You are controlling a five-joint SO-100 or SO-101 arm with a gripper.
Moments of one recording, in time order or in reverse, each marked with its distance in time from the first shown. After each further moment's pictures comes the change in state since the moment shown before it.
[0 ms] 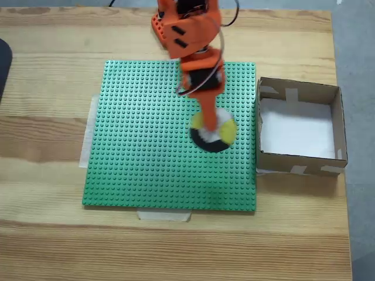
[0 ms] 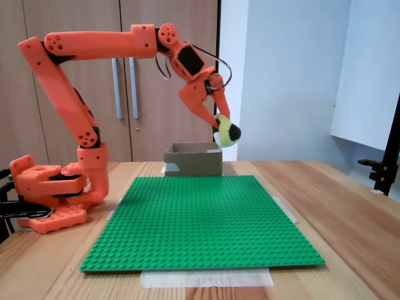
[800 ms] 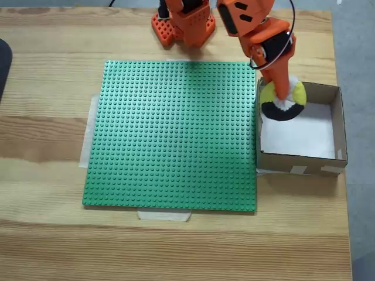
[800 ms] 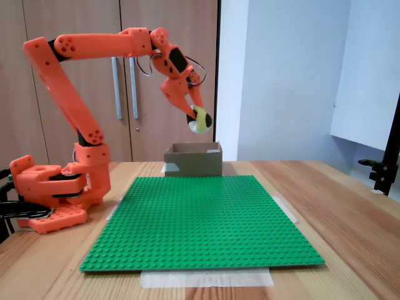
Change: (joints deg) arm -21.3 0.1 -3.7 3.0 0.4
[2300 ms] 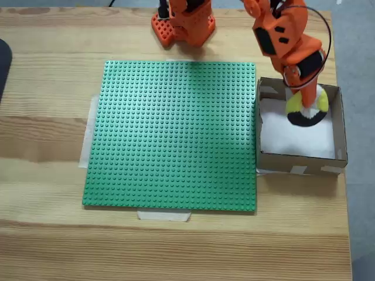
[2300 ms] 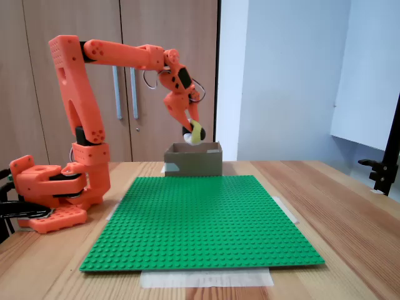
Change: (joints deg) arm -6.4 -16.9 -7.2 -2.1 2.5
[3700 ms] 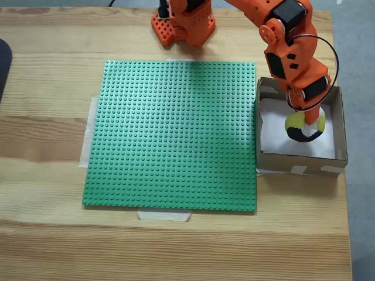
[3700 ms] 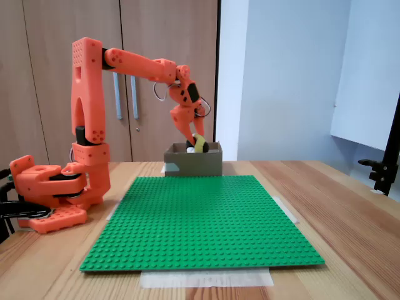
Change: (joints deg) arm -0.3 -12.9 -7.0 2.0 2.4
